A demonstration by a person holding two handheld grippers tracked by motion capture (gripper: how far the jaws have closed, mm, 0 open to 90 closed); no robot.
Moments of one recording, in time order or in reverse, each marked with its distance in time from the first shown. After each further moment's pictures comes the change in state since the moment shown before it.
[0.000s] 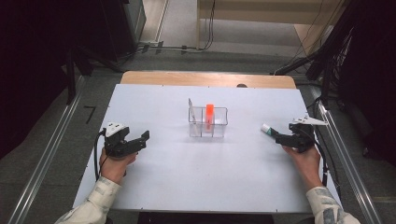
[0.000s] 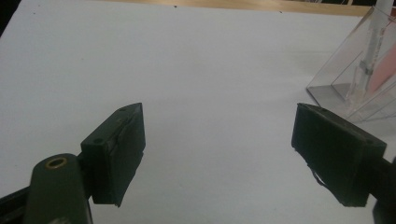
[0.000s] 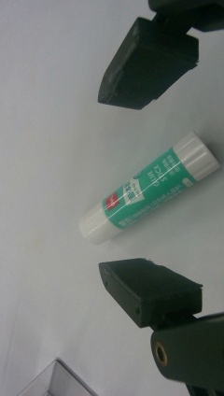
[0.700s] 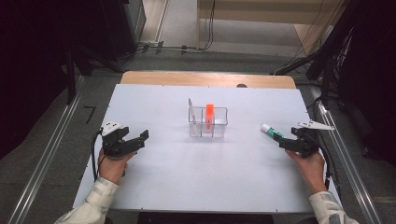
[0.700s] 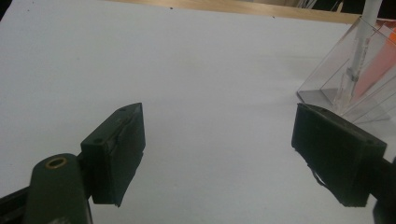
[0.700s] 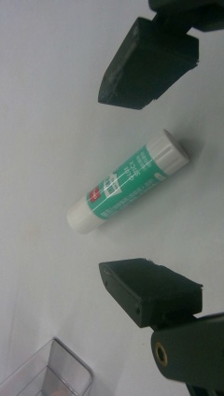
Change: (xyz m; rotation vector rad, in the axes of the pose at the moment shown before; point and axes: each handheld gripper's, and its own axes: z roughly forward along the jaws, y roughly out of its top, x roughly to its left) left arm 0.005 0.003 -0.004 0.004 -0.043 -0.042; right arm -0.002 -0.010 -0.016 -0.010 0.038 0.035
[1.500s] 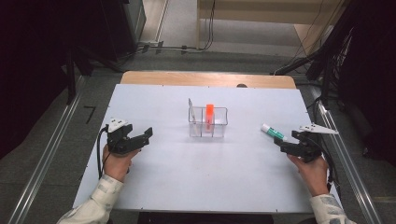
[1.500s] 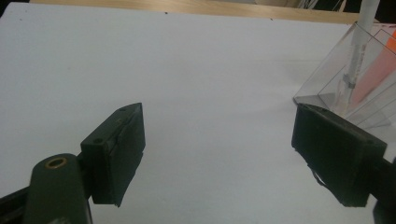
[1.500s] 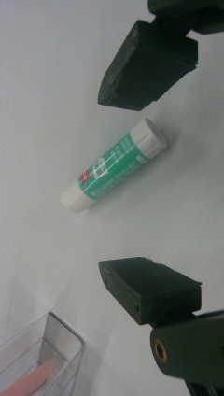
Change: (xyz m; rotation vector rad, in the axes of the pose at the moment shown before) left arm -0.009 0.007 0.005 0.000 0.018 0.016; right arm 0.010 -0.004 -0.020 0.003 0.019 -0.011
